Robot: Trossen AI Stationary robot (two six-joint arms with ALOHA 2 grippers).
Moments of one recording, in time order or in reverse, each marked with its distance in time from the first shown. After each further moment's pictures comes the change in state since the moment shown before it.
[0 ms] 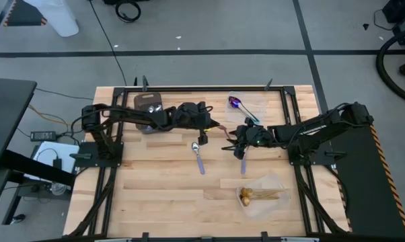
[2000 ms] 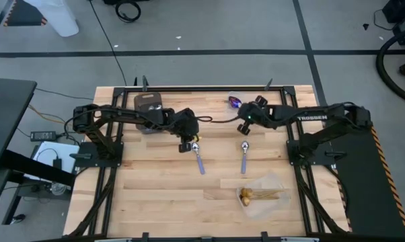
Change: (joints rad) left arm -0.004 -0.094 -0.022 -0.643 0.012 -0.058; right arm -0.313 -0.002 0.250 -0.596 0.128 -0.123
